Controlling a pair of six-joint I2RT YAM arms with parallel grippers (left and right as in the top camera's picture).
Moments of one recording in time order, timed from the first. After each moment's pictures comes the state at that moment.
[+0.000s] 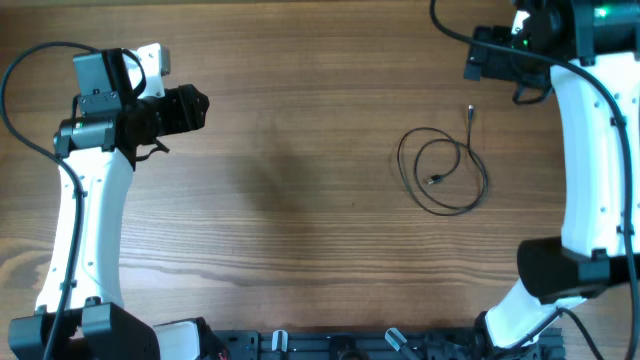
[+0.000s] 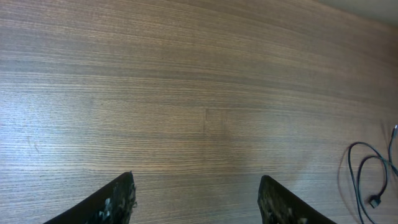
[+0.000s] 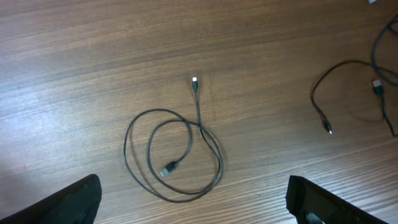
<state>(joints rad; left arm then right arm) 0.15 1.49 1.27 -0.70 0.35 -0.07 0.12 1.85 2.28 -1.60 0.23 0.28</state>
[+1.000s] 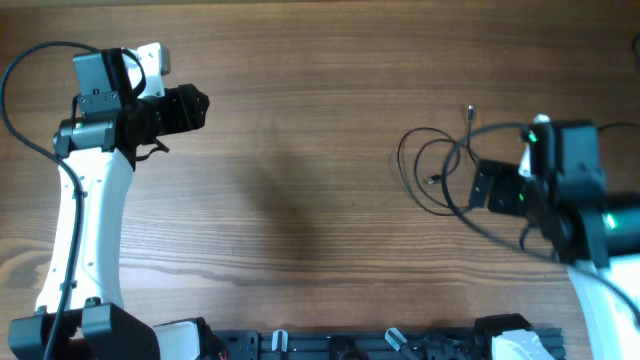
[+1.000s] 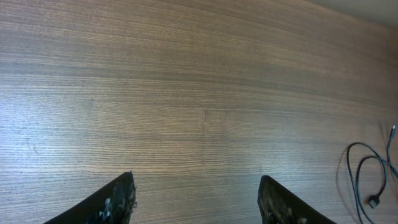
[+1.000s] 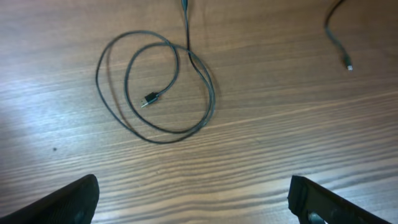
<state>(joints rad) 0.15 1.49 1.27 -0.70 0.35 -0.07 0.12 1.09 1.23 -1.25 0.18 0.26</state>
